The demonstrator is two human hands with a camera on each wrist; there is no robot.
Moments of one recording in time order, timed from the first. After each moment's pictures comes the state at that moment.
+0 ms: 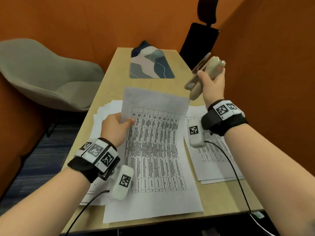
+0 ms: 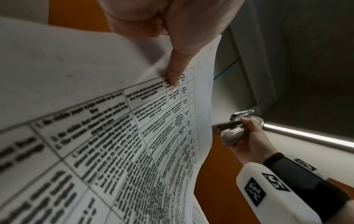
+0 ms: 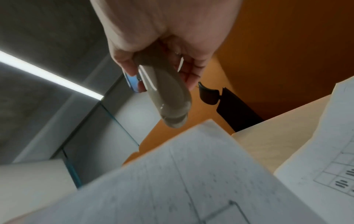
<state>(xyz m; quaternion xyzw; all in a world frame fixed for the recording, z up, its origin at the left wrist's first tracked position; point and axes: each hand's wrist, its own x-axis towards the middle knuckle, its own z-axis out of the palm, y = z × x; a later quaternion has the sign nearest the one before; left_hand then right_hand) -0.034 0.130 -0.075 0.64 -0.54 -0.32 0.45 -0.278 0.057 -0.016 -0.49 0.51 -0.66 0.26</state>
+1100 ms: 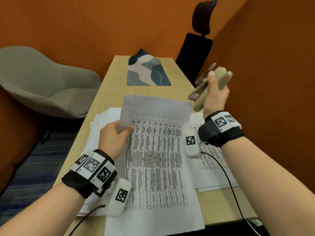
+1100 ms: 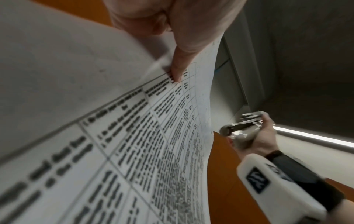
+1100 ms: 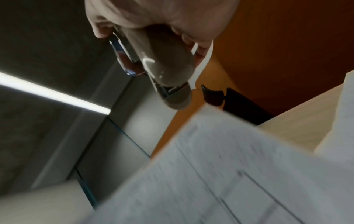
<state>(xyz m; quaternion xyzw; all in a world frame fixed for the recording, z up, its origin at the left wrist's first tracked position) -0.039 0.144 -0.067 0.59 -0.56 -0.32 0.49 -0.271 0.076 -0.004 -0.39 0.46 -0.75 0.27</state>
